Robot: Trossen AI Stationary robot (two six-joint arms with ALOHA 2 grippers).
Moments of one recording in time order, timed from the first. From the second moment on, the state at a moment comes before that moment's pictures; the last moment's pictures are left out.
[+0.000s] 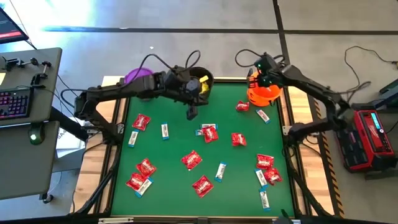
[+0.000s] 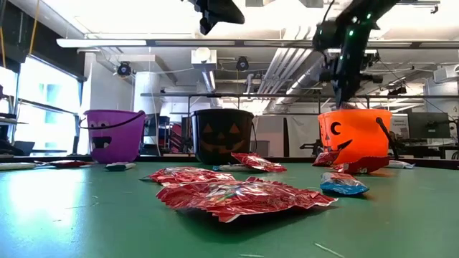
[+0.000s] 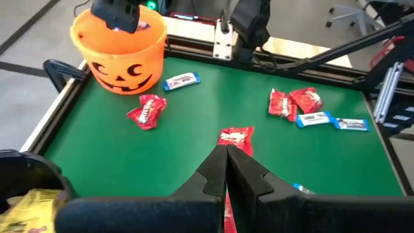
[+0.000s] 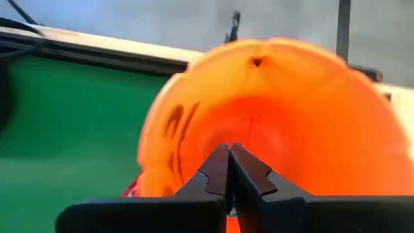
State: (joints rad) left arm 0.23 1.60 1.59 -0.58 0.15 -0.02; right arm -0.84 1.36 1.13 -0.89 0.27 0.49
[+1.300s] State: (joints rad) left arm 0.34 1.60 1.59 -0.72 0.08 -0.13; right arm -1.04 1.51 1.13 -0.92 0.05 0.31
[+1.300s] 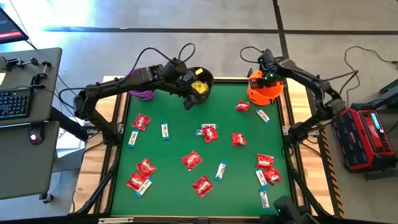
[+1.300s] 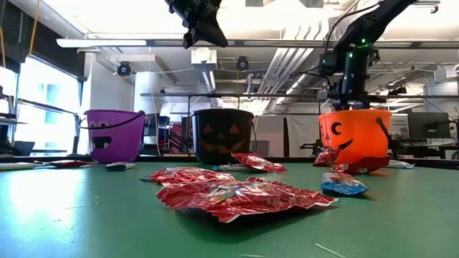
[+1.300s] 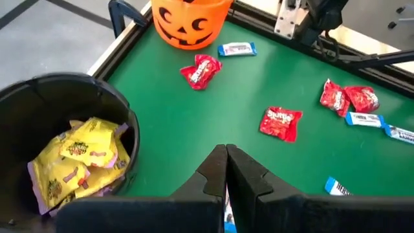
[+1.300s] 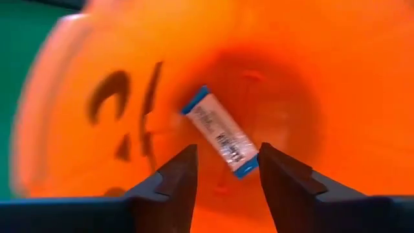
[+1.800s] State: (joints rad) left arm 0.28 1.47 1.49 -0.92 0.14 -0.14; right arm -0.90 1.13 1.13 -0.92 0.00 0.25
